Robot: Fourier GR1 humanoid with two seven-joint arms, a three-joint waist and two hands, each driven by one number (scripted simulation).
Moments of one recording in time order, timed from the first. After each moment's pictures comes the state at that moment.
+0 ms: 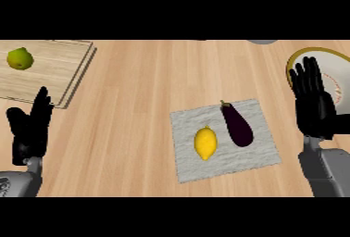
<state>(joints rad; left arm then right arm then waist) -0.13 0.44 -0.07 -1.40 0.16 0.40 0.17 -0.28 -0.28 -0.03 -1.36 -0.37 -0.16 -0.22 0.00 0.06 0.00</state>
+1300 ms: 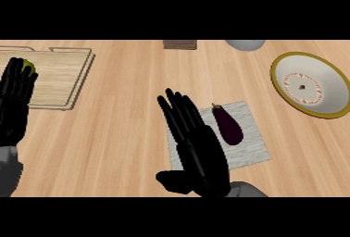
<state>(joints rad) -0.19 0.47 0.05 -1.51 0.30 0.20 -0.03 -0.41 -0.12 0.77 -1.74 0.79 -0.32 0.56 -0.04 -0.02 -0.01</state>
